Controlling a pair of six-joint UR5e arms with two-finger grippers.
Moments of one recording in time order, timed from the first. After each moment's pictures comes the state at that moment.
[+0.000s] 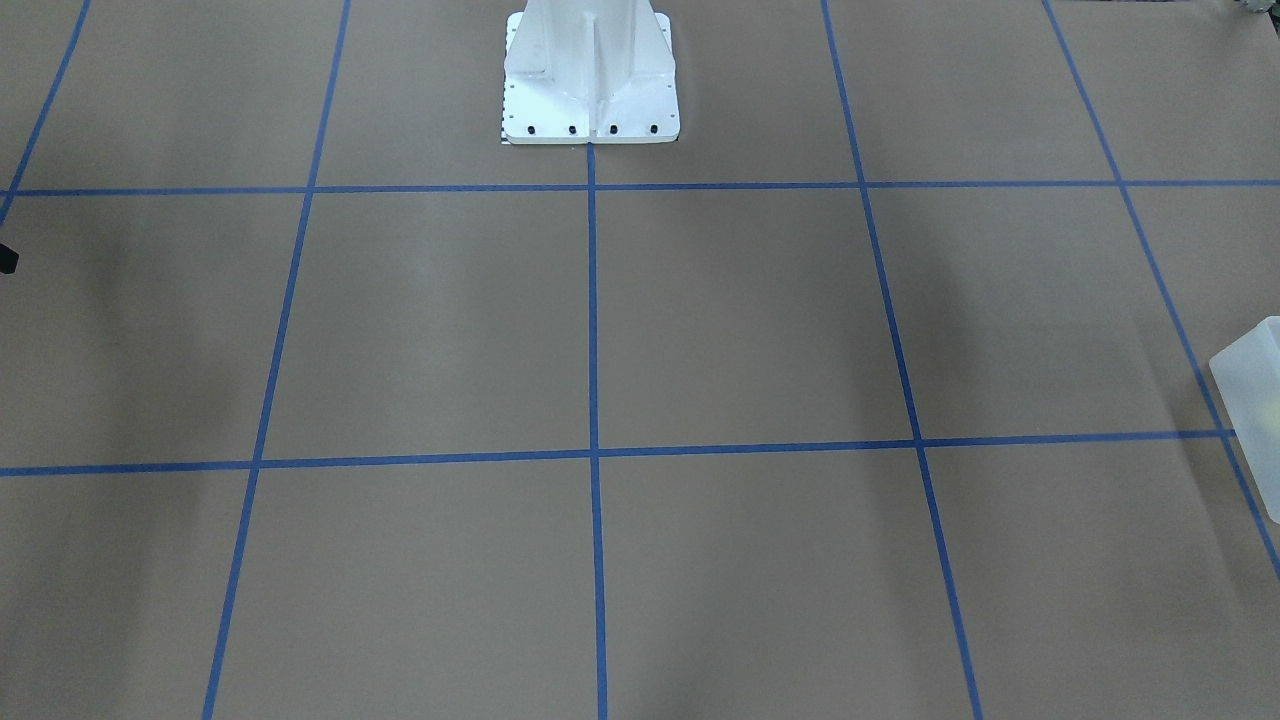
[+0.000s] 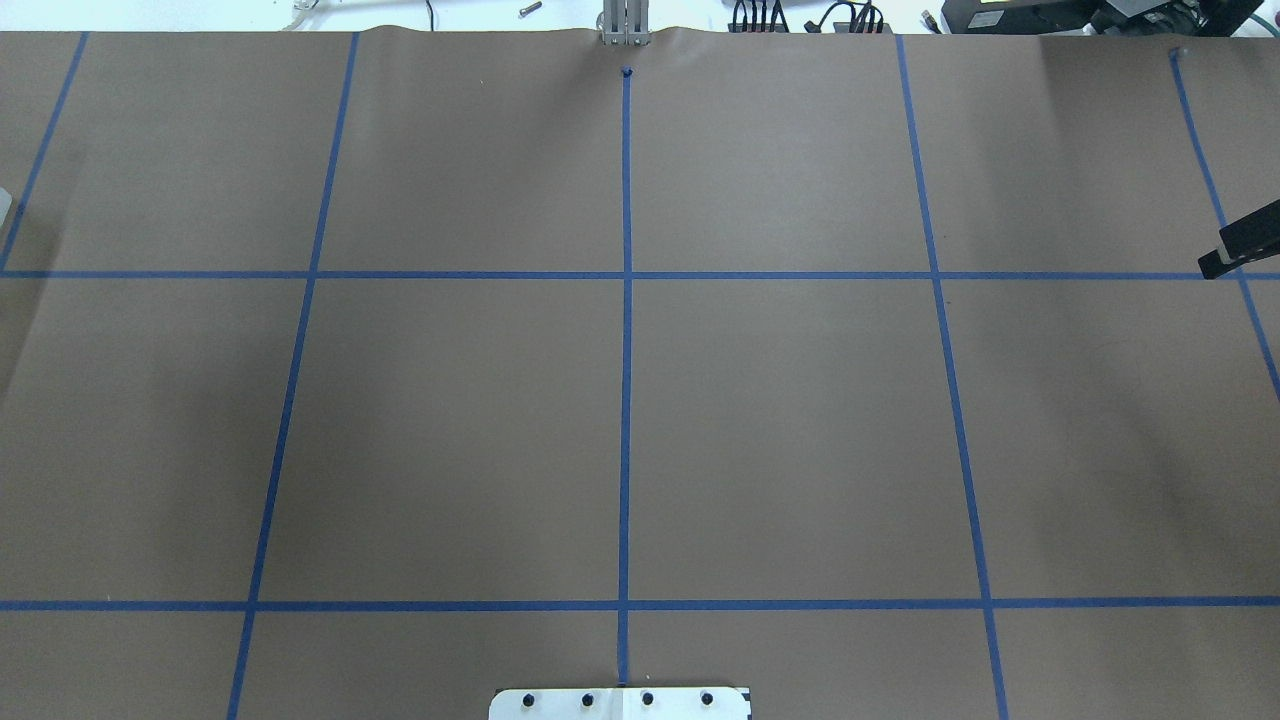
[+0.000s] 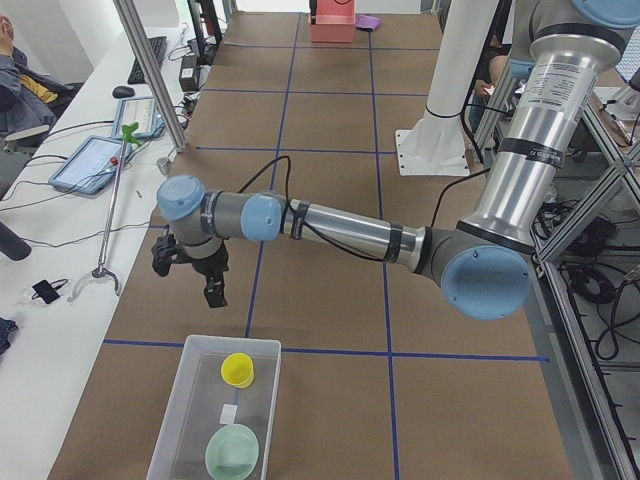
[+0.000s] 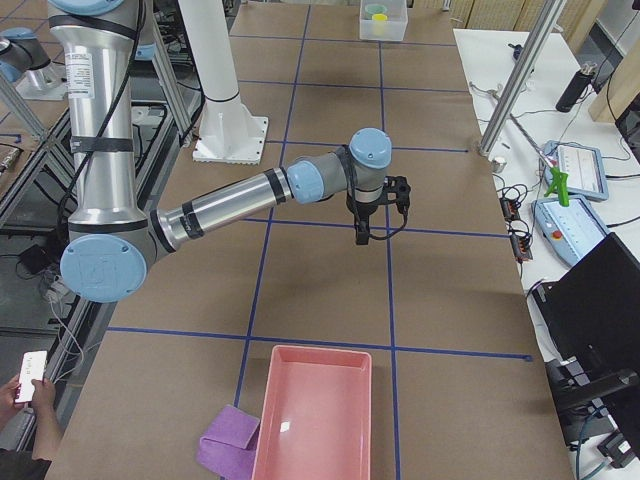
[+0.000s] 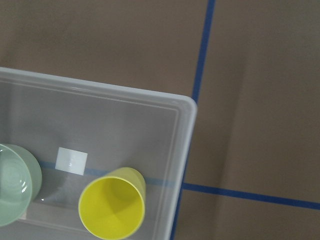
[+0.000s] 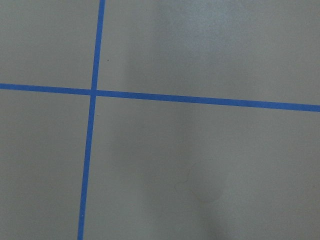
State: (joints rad) left arm -1.47 -1.83 -1.62 -1.40 -2.36 -0.31; right arm 1.30 -1.57 1.97 -1.62 2.42 0.36
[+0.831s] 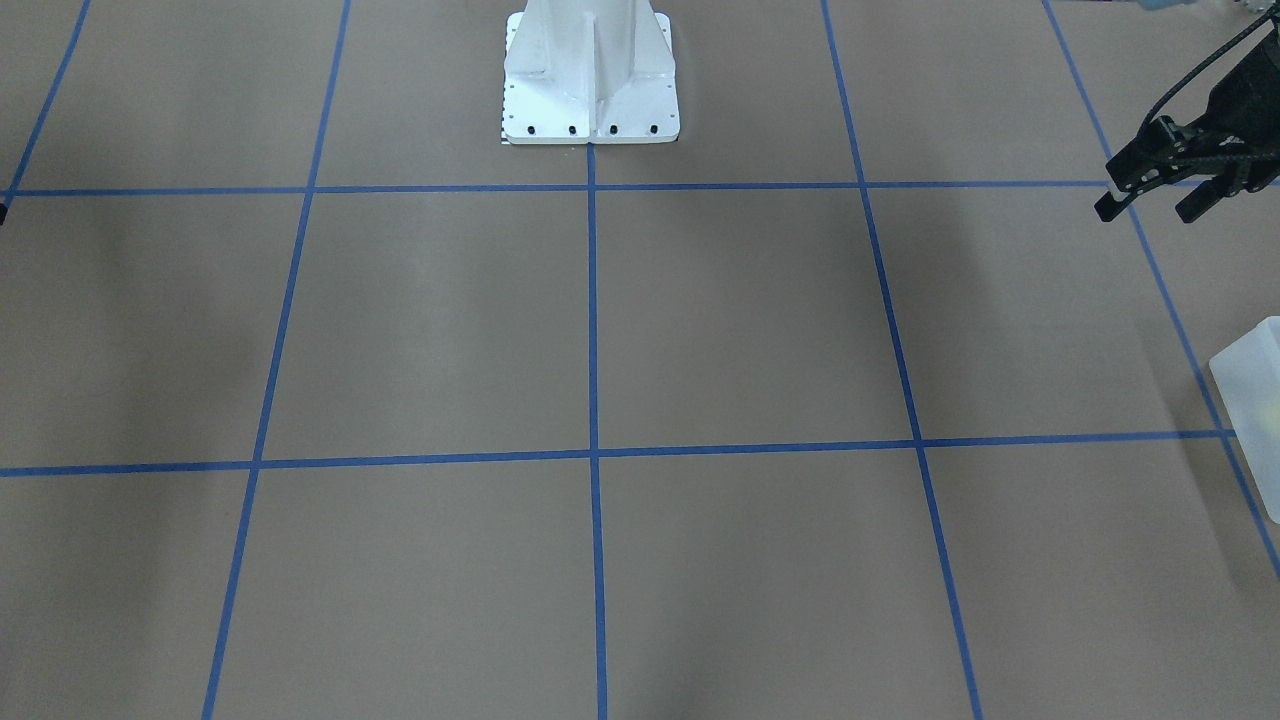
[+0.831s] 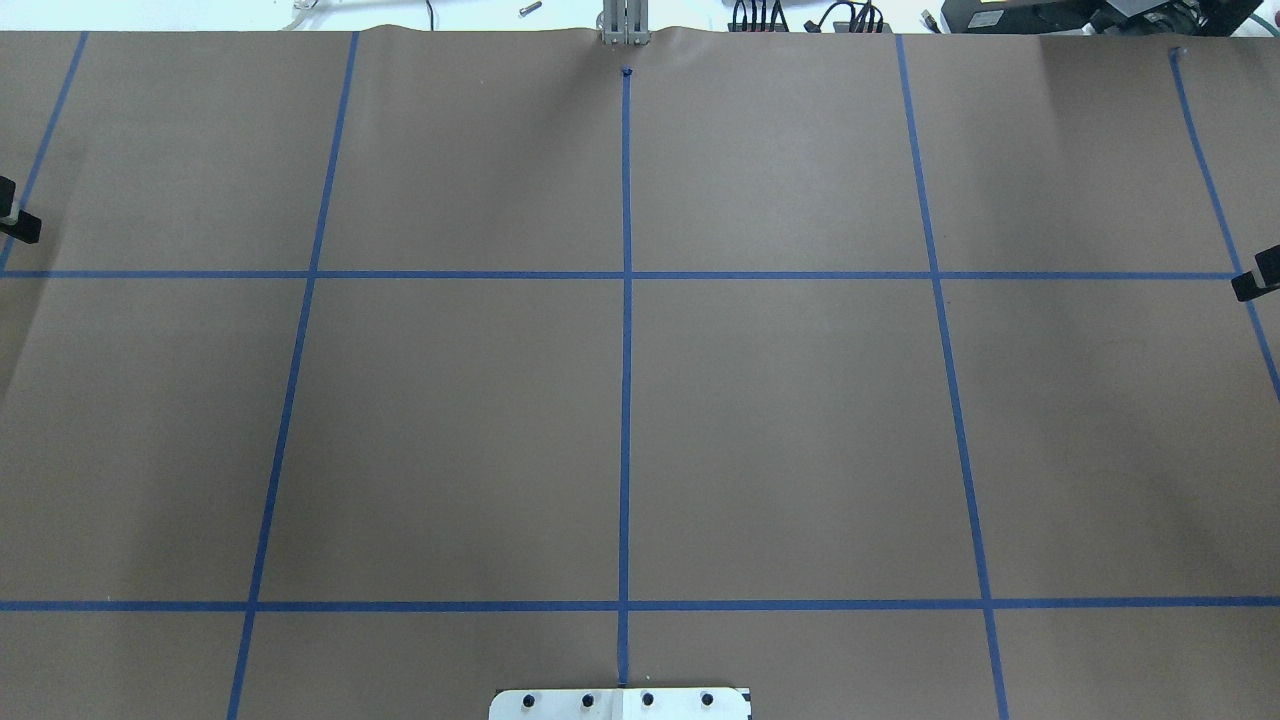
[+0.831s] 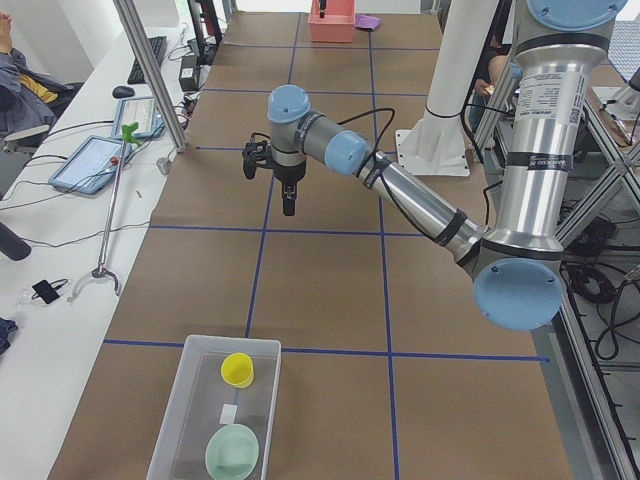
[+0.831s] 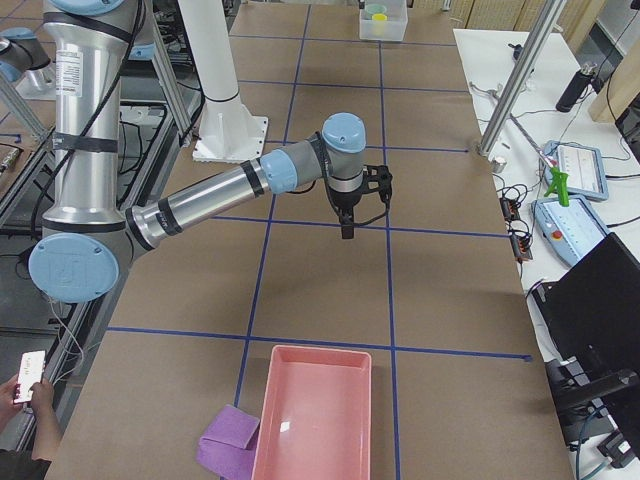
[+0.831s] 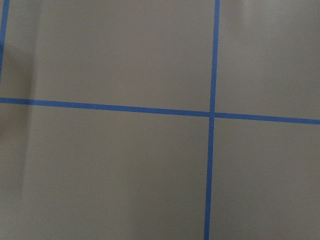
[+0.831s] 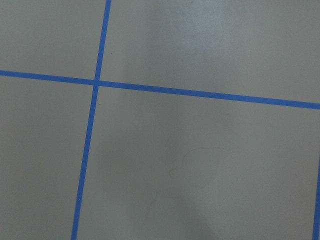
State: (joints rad) left arm -1.26 -1.65 -2.10 -1.47 -2.37 -0.63; right arm 1.30 -1.64 2.10 -1.63 2.36 0.36
